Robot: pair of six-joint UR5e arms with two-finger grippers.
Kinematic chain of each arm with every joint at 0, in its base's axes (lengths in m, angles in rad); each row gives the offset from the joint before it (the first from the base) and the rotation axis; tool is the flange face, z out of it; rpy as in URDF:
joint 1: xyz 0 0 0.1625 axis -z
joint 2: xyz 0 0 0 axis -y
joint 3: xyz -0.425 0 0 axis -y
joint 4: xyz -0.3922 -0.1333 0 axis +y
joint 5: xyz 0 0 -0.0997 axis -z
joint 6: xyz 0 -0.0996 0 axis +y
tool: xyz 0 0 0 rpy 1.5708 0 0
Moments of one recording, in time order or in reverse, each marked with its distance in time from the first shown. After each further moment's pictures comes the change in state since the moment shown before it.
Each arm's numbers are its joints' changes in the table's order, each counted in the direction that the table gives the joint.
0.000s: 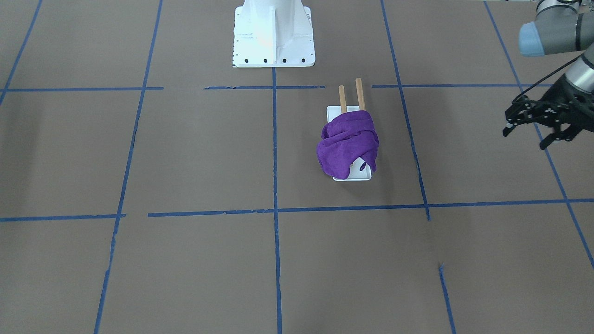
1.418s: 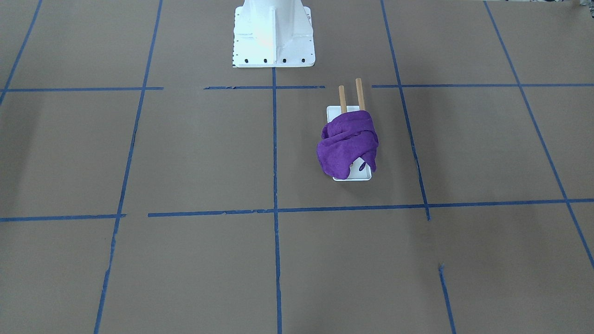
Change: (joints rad) left arm 0.204 -0.006 0.062 -0.373 -0.160 -0.130; right arm -0.004 0.002 -0.001 -0.057 0.018 -0.156
